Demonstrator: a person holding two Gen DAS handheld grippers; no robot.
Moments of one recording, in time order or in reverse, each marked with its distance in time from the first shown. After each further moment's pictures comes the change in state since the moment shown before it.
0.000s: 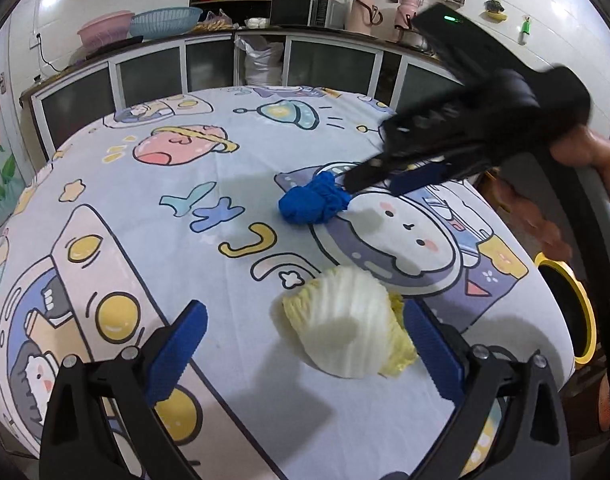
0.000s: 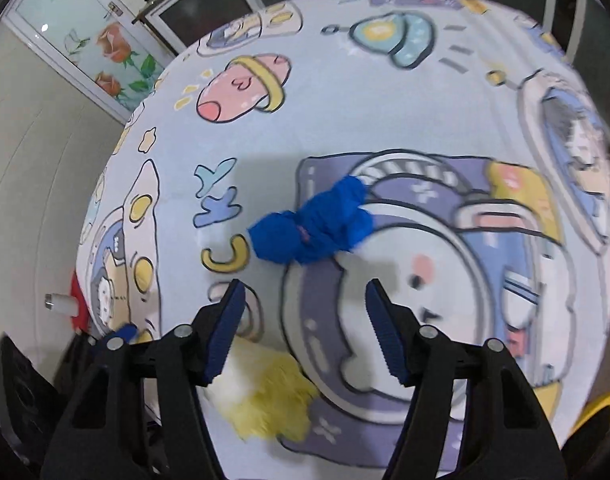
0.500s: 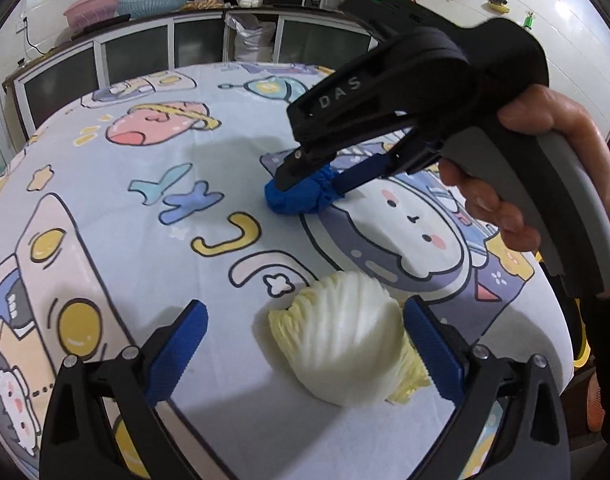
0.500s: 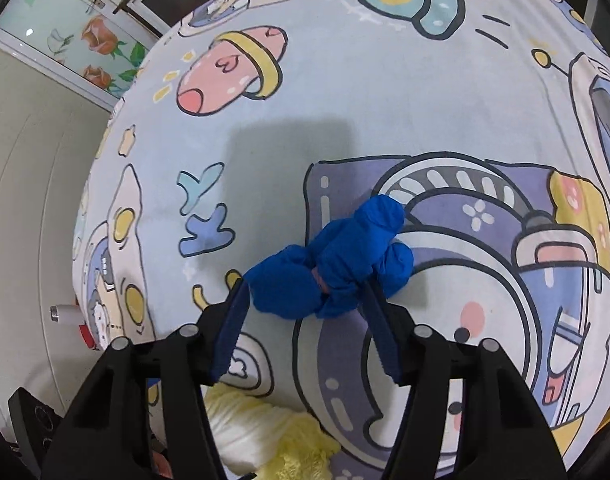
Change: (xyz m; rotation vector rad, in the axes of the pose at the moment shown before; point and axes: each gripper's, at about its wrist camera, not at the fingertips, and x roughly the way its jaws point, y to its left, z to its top) left arm 0.039 0.002 0.007 -0.012 0.077 -0.054; right arm 0.053 0.001 0.032 0.039 0.096 0.004
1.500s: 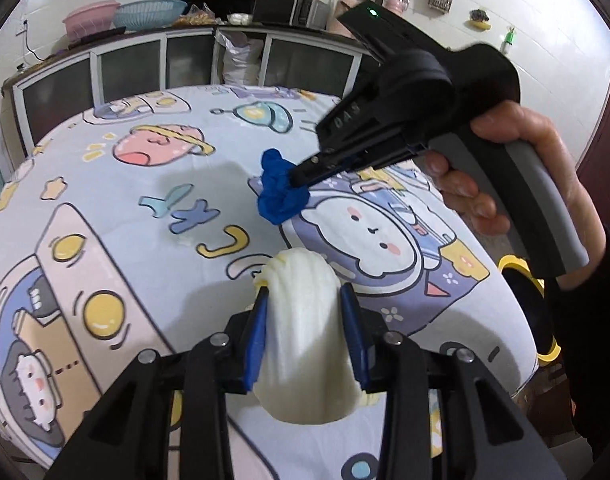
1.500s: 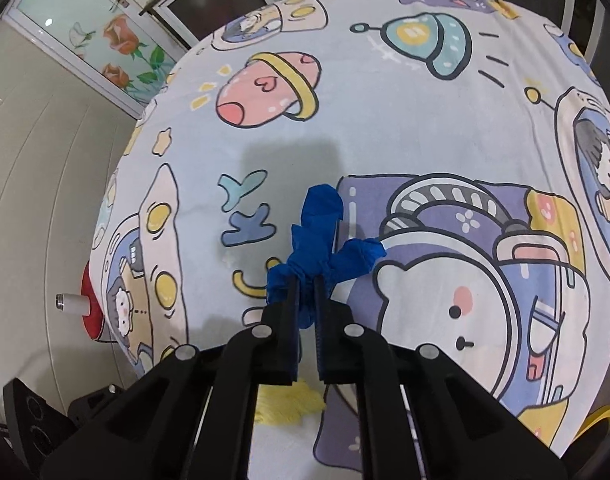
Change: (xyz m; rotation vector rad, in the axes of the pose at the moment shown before) left arm -0.068 -0.005 -0.007 -0.001 -0.078 -0.061; right arm -0.050 0.026 -0.016 -0.063 -0.069 0.016
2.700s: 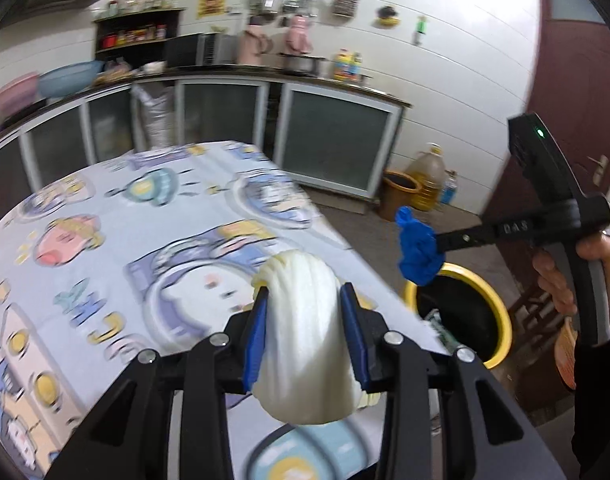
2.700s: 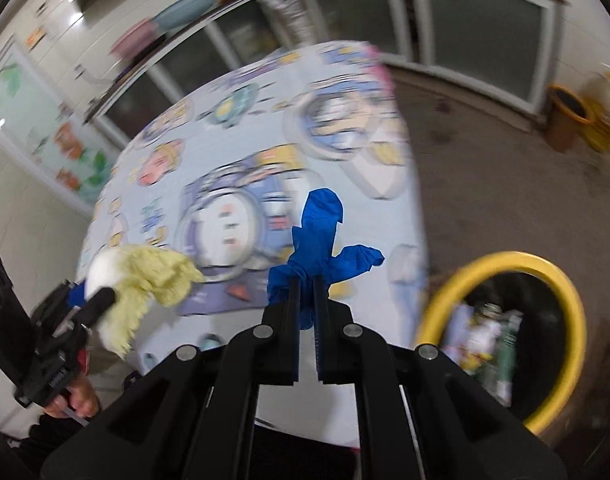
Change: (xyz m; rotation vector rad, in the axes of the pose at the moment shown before) left arm -0.016 -0.156 0.040 0.232 -0.079 -0.185; right arm -0.226 -0.166 -0.225 0.316 -0.317 -0.187
